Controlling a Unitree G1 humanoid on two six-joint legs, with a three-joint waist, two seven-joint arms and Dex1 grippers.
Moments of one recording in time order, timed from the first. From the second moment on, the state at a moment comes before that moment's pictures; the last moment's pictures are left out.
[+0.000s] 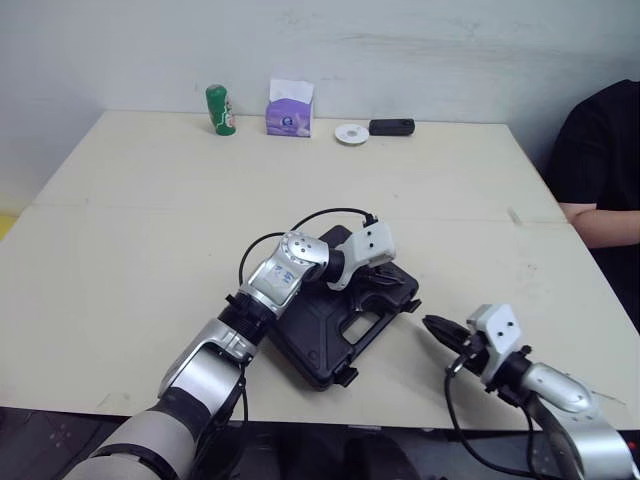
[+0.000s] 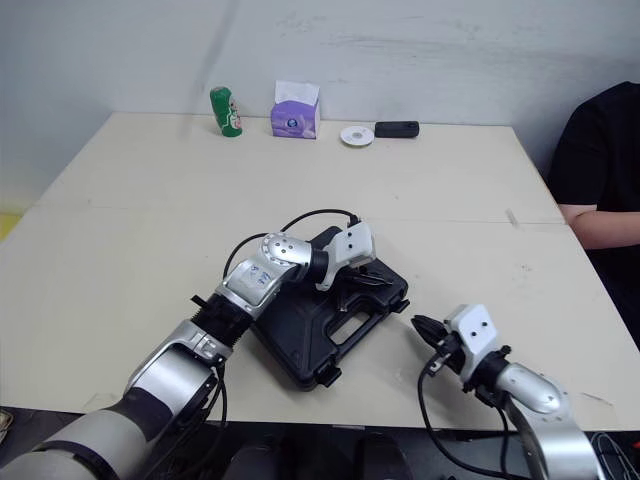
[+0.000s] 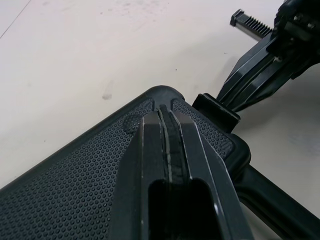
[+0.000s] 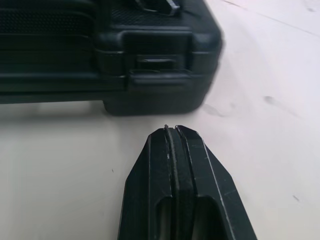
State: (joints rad) left arm -0.88 0.15 -0.45 0.45 -0.07 0.35 -0.92; right arm 0.16 -0.52 -0.07 -0.30 0.30 0.22 0.67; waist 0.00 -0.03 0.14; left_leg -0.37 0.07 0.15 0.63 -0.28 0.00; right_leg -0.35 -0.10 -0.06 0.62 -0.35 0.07
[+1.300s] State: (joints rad) left arm -0.85 0.18 -0.45 0.40 -0.07 0.33 -0.93; right arm -0.01 -0.57 -0.04 -0.39 0.36 0.35 0.72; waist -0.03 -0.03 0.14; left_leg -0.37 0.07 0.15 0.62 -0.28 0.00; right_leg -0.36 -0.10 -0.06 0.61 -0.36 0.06
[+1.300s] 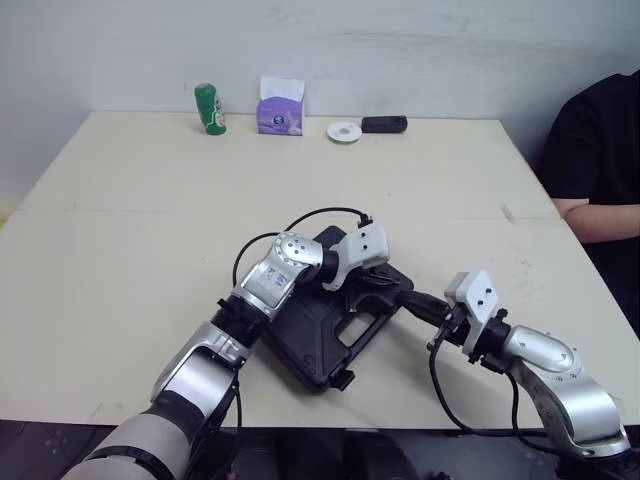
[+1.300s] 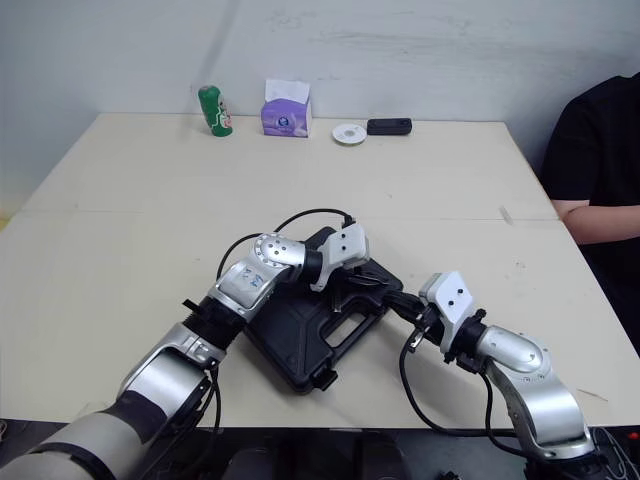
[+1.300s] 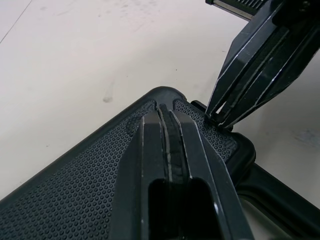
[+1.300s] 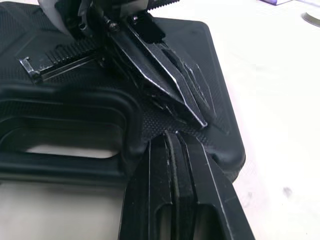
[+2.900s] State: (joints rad) left arm -0.31 0.62 -0.31 -0.50 -0.25 0.41 -1.05; right arm 0.33 -0.71 0.04 -0.57 0.43 0.18 1.05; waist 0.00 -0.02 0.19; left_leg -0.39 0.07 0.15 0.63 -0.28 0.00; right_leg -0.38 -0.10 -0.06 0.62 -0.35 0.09
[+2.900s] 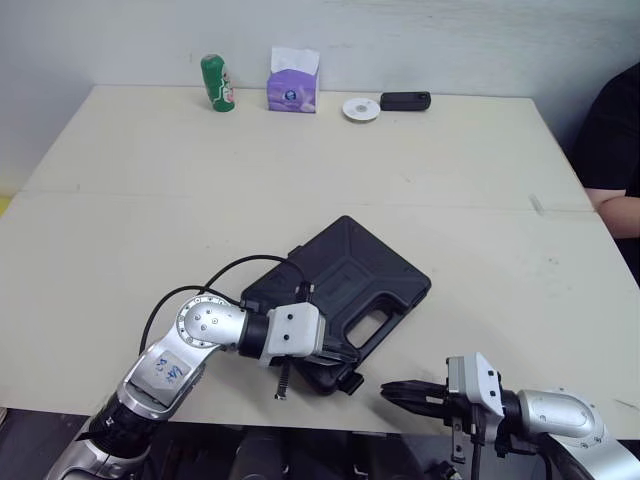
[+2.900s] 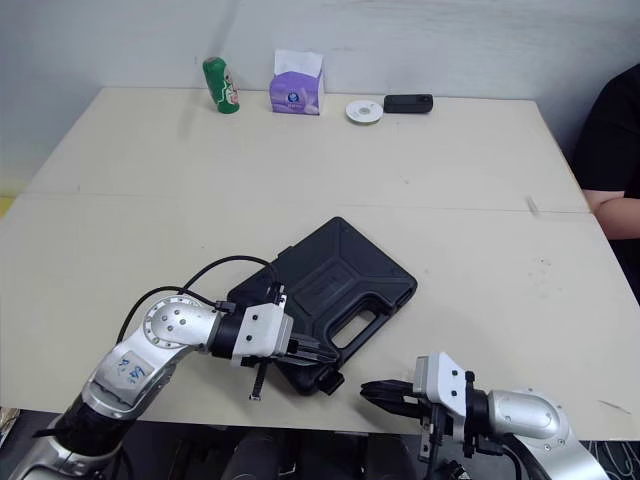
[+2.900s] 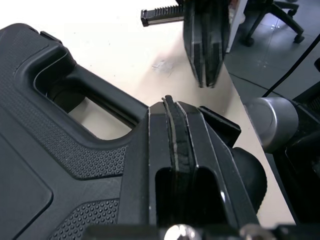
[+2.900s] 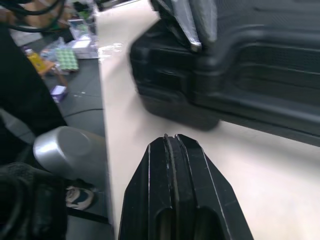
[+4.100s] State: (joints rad) left arm -0.18 0.74 -0.29 -0.53 -0.22 0.28 -0.97; right arm 0.16 -0.61 0.26 -0.48 0.34 0.15 1.01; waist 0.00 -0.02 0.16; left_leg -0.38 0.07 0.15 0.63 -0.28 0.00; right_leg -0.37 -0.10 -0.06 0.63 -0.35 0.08
